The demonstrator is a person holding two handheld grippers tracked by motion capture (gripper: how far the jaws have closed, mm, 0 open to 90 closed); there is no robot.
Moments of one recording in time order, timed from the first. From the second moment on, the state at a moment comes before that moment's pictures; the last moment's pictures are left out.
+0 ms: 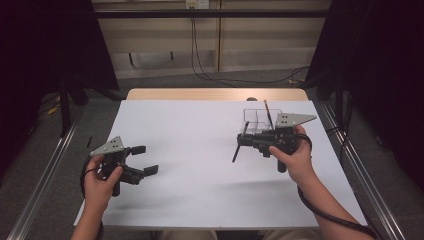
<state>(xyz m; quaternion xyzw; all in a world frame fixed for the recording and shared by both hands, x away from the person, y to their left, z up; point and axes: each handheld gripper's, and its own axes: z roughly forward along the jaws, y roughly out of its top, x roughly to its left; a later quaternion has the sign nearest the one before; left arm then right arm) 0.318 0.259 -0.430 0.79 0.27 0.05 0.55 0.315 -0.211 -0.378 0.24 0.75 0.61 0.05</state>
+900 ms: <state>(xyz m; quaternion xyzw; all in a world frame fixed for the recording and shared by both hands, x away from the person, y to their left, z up) 0.314 0.260 -0.436 0.80 0.27 0.07 0.54 0.322 -0.223 -0.376 0.25 0.75 0.61 0.06</state>
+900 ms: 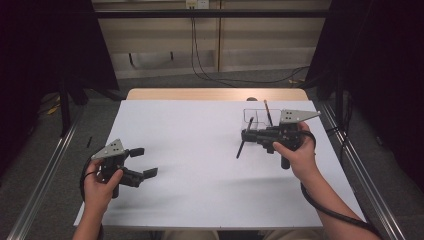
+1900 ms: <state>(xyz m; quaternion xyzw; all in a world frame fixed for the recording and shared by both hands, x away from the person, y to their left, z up) 0.308 0.262 -0.437 0.79 0.27 0.06 0.54 0.333 -0.251 -0.364 0.28 0.74 0.60 0.09</state>
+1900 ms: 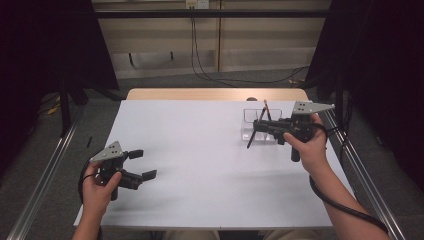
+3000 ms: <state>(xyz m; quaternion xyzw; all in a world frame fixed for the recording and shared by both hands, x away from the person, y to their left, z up) 0.307 0.263 -0.437 0.79 0.27 0.06 0.54 0.347 -0.263 -0.356 0.31 0.73 0.59 0.12</state>
